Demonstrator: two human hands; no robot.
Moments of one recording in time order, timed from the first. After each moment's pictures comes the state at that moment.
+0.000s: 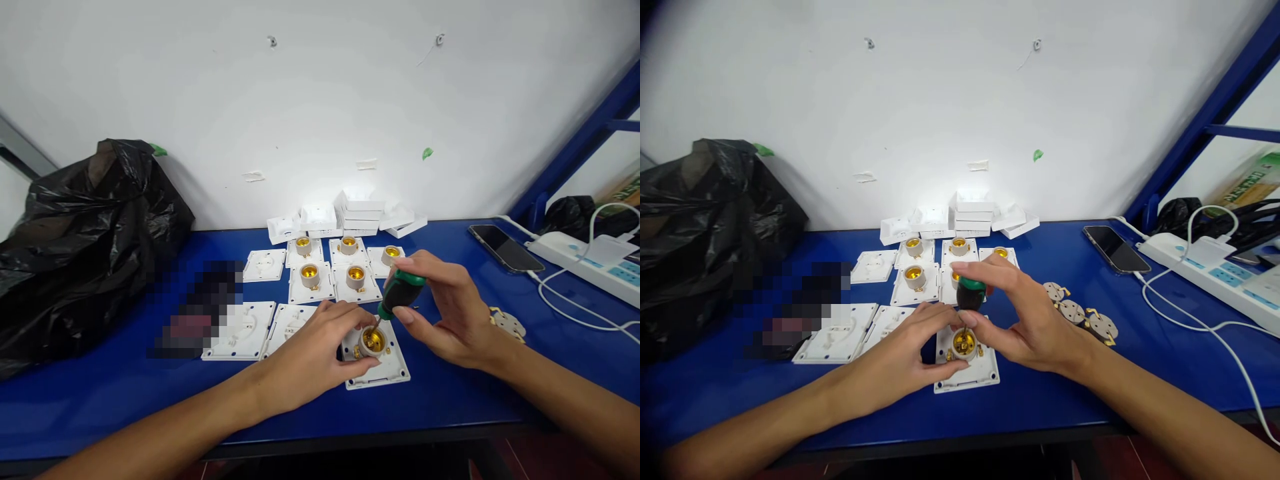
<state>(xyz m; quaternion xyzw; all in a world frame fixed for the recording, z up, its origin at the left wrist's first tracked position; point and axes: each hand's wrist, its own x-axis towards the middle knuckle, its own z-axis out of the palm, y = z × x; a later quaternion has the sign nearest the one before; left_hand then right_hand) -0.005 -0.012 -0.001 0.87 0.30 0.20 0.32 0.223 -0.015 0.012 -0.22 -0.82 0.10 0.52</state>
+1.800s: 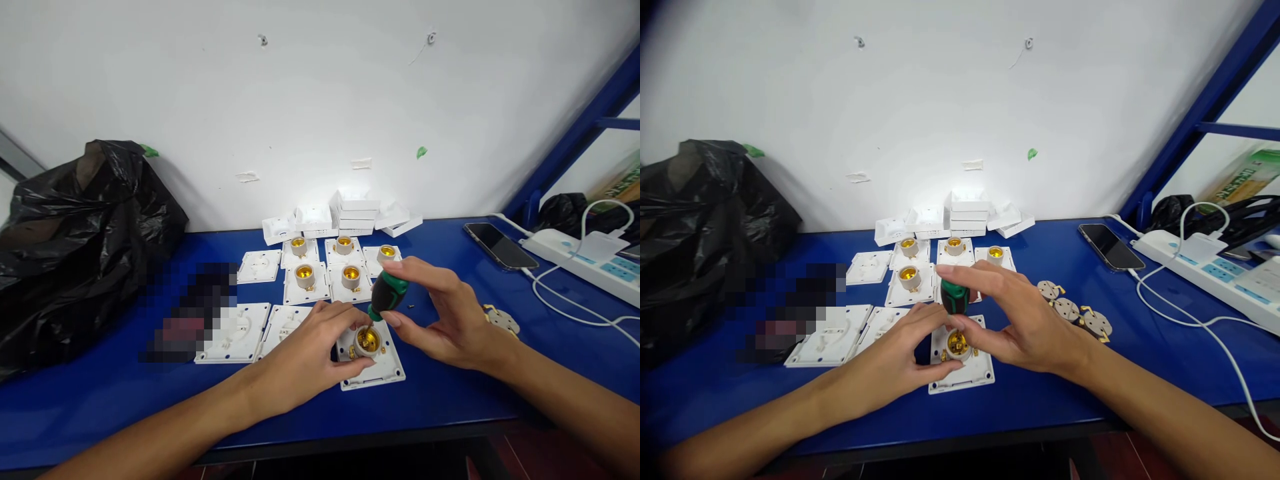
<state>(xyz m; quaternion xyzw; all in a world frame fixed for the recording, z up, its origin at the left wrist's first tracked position) -0.006 -0.010 -0.005 0.88 0.29 0.19 0.32 0.222 -0.020 0.021 -0.20 -0.84 0.08 0.49</state>
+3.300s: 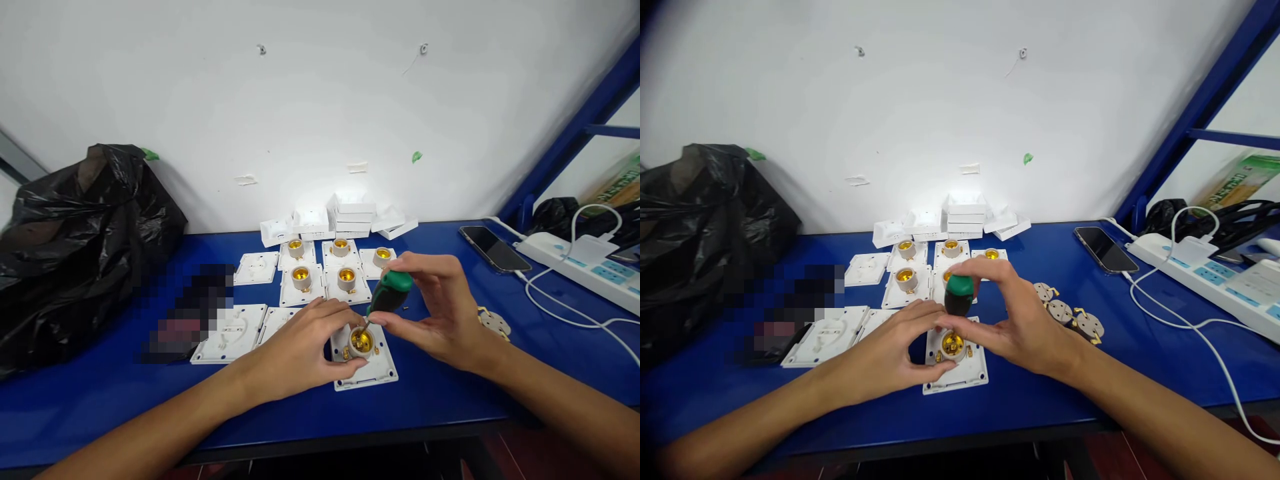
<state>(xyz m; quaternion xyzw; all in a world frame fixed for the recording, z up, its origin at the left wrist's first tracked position) -0.006 -0.003 0.003 0.90 0.28 0.18 0.28 0.226 -0.022 0.011 -0.25 -0.79 0.12 0.54</state>
